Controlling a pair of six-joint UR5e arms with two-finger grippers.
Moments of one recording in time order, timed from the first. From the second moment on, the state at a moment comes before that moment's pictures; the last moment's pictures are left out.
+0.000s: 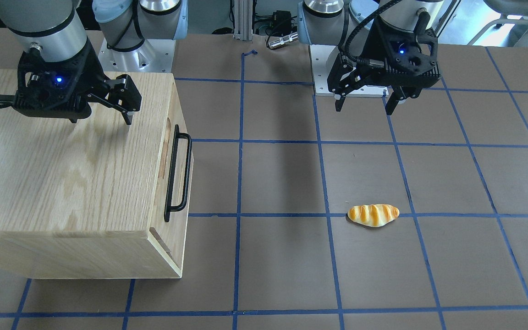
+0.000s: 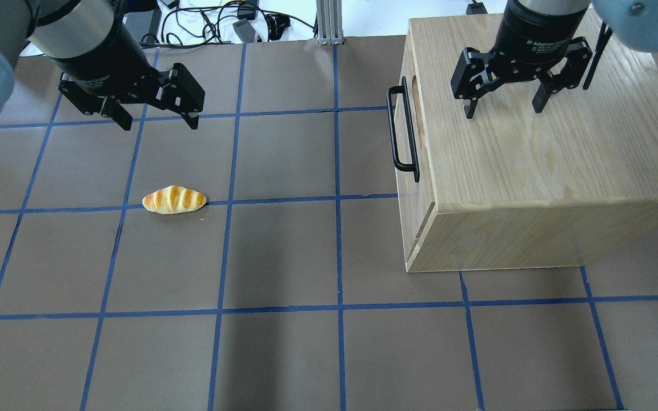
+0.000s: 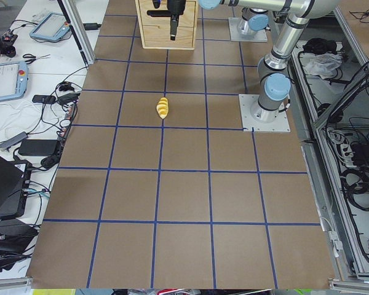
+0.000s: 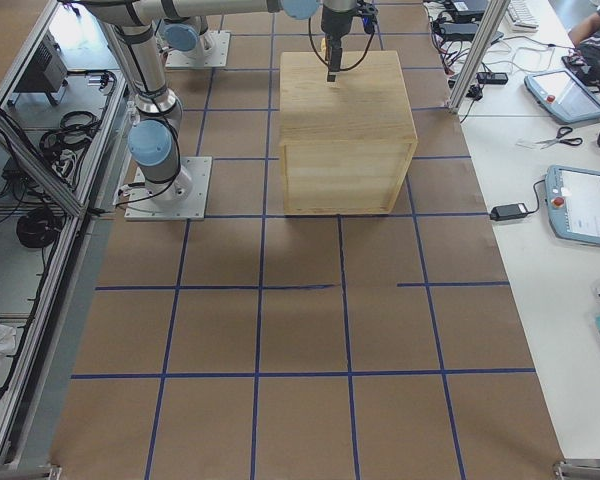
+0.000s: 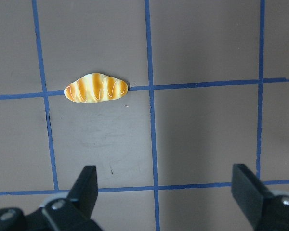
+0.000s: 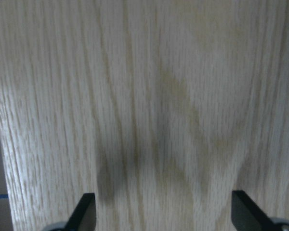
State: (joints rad) left arm -1.60 -1.53 -1.54 -1.54 1.56 0.01; right arm 1.60 -1.49 1.43 -1.47 -1.61 0.02
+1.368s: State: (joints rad) left arm -1.60 -1.52 -1.57 -1.53 1.56 0.01; right arm 1.60 -1.49 1.43 -1.47 -1.61 0.02
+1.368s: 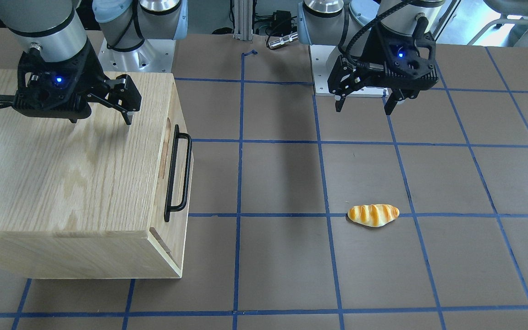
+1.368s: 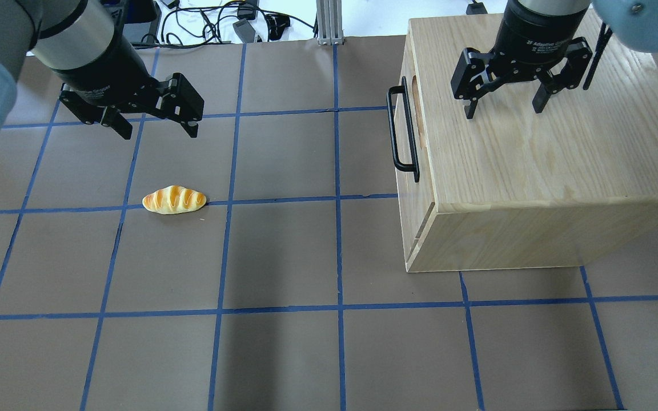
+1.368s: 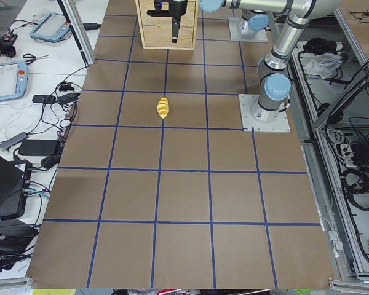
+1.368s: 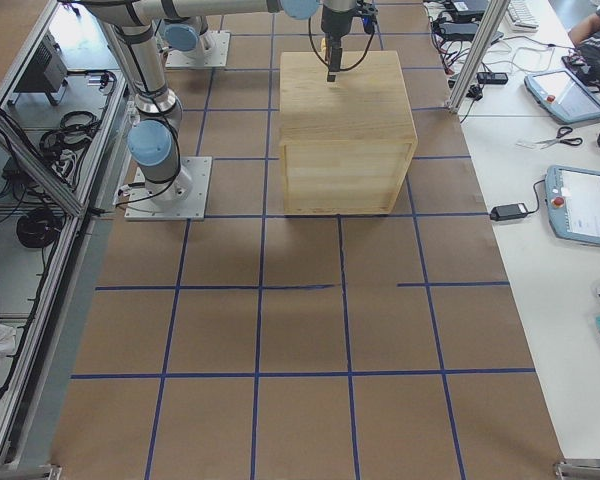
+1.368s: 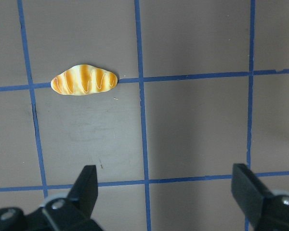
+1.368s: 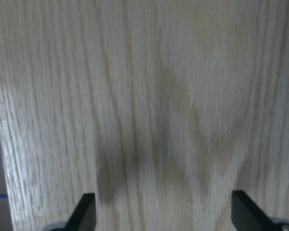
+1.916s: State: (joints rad) left arm -1.60 -1.61 -1.54 -1.49 1.52 -0.10; right arm 1.60 -1.49 1.43 -1.47 -1.61 0.02
